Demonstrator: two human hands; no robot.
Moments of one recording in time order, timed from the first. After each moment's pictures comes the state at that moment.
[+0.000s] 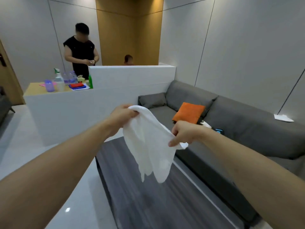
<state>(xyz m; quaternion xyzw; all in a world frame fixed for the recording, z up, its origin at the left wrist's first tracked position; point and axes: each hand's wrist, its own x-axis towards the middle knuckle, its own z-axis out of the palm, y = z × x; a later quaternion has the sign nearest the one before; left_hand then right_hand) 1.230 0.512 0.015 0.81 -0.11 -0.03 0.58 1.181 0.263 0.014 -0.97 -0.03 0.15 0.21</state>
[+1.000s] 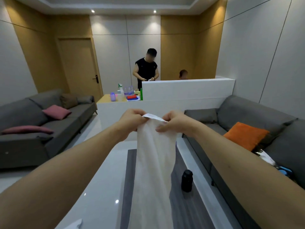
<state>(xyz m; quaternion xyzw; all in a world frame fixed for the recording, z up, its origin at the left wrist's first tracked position) 1.209 0.343 0.048 0.84 0.07 0.12 0.52 1.271 0.162 0.045 -0.87 -0.26 0.10 0.41</state>
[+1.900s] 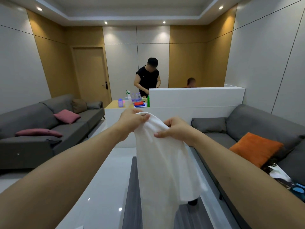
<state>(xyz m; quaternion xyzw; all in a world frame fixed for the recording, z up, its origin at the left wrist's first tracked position) 1.225 0.358 0.063 0.82 0.10 0.19 0.54 1.291 0.167 0.040 -0.83 -0.30 0.10 0.47</state>
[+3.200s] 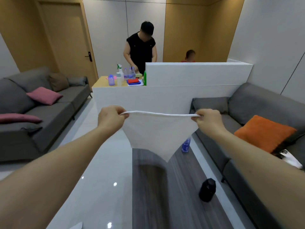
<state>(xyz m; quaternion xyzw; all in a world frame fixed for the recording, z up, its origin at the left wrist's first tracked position) 1.412 0.599 -0.027 0.92 0.16 0.24 0.28 1.503 0.268 -0.035 -0.94 -0.12 -0.17 0.26</state>
